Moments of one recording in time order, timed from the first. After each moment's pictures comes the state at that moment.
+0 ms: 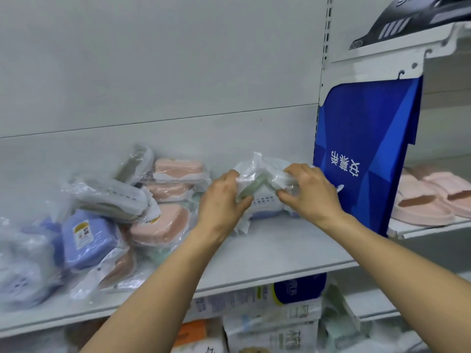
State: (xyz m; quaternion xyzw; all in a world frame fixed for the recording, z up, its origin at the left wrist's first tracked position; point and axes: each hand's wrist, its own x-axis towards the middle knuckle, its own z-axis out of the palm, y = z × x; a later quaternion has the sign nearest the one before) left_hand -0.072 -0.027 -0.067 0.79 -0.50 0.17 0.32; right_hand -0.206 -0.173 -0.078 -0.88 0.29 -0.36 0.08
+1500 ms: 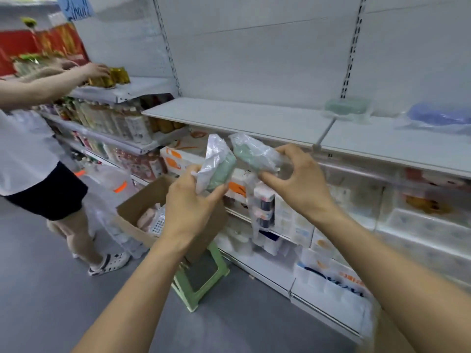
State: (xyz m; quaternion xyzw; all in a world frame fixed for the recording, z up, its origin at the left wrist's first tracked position) left_hand 0.199 0.969 -0.162 0.87 -0.11 0.23 0.42; right_hand 0.207 0.751 -0.160 -0.87 -0.07 -0.26 0.41
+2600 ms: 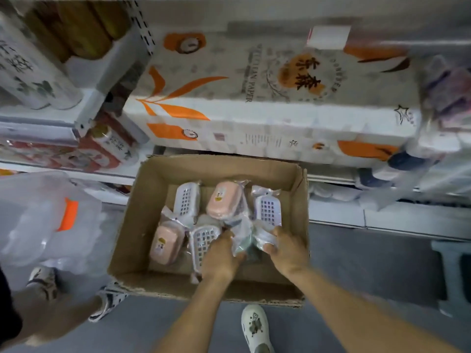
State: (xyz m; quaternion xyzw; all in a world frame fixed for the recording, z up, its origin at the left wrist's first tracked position) left_hand 0.649 1.281 -0.517 0.92 -0.12 -0.33 0.15; right_hand 0.573 1.137 -0.546 -0.86 0.34 0.20 0.32
